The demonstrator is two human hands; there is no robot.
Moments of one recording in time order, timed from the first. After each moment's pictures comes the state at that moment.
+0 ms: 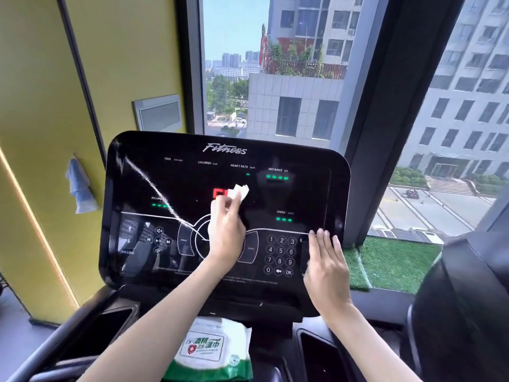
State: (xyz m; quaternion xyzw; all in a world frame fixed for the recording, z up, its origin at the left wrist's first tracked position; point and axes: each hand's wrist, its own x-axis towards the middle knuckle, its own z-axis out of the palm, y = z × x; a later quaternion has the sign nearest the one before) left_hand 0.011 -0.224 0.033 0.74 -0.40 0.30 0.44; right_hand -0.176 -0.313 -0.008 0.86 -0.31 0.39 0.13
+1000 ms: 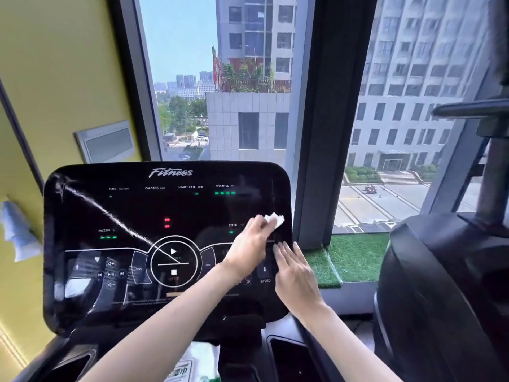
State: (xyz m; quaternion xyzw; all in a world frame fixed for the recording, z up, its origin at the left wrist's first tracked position) left_hand -0.071 -0.292 0.044 0.65 -0.67 0.20 0.31; right_hand -0.212 -0.317 0.005 0.89 -0.30 0.34 0.07
